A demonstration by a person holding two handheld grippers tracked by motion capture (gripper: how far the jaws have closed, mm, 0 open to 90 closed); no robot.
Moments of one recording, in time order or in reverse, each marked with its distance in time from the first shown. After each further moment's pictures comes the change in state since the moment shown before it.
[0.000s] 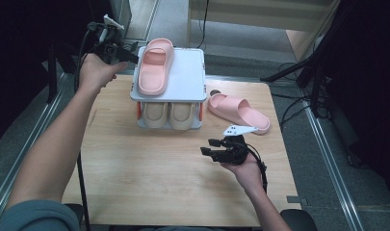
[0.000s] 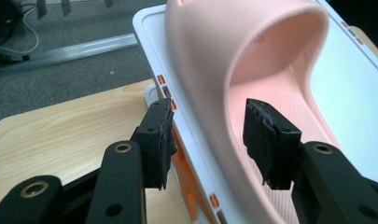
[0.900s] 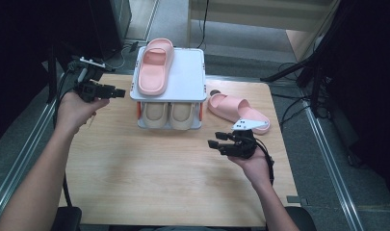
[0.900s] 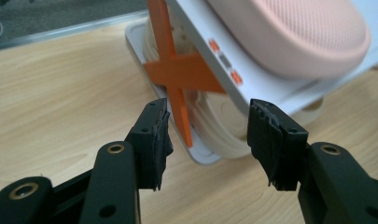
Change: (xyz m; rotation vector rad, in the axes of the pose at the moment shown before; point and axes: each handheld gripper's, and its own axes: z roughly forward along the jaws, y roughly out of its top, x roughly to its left) left arm 0.016 -0.110 -0.011 0.008 -0.091 0.054; right arm -0.018 0.011 -0.018 -0.047 -0.017 -0.032
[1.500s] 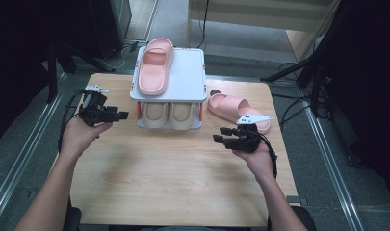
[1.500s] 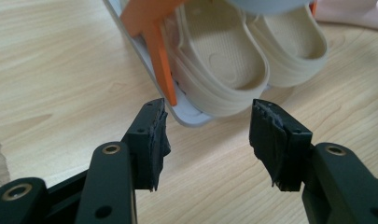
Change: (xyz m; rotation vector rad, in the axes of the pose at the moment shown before) left arm -0.014 -0.057 0.019 0.009 -0.028 0.012; right arm -0.026 0.003 -0.001 0.011 -0.018 0.020
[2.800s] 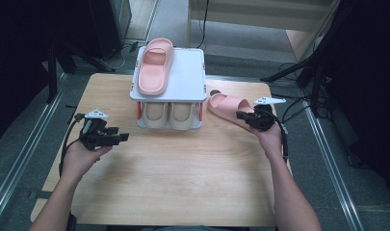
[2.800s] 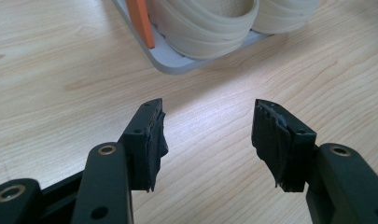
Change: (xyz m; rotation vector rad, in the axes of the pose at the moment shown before) left arm -0.008 -0.062 0.008 -0.011 -0.030 0.006; right arm -0.103 0.008 0.000 -0.025 -0.213 0.059
